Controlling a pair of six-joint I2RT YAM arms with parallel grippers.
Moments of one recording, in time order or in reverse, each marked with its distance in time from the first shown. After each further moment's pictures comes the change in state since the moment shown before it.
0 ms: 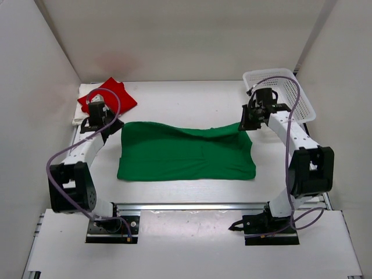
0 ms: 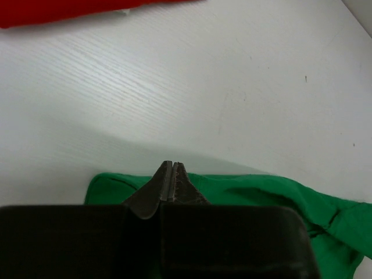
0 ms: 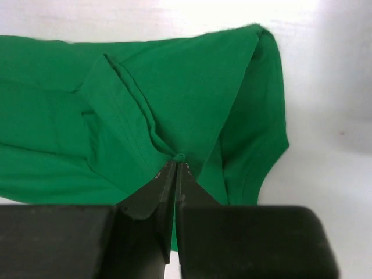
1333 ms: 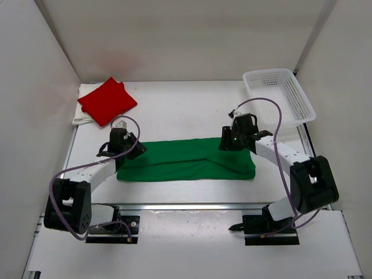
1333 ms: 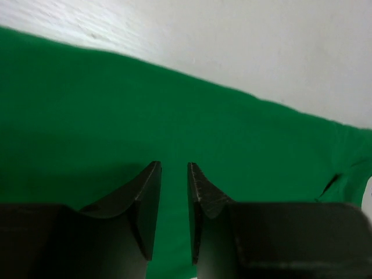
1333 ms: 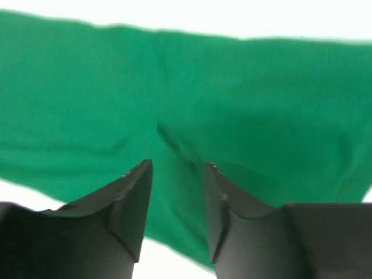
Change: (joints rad) left arm -0.223 -0.228 -0.413 0.128 0.035 -0.111; right arm 0.238 -0.206 -0.474 0.352 0.063 0.132
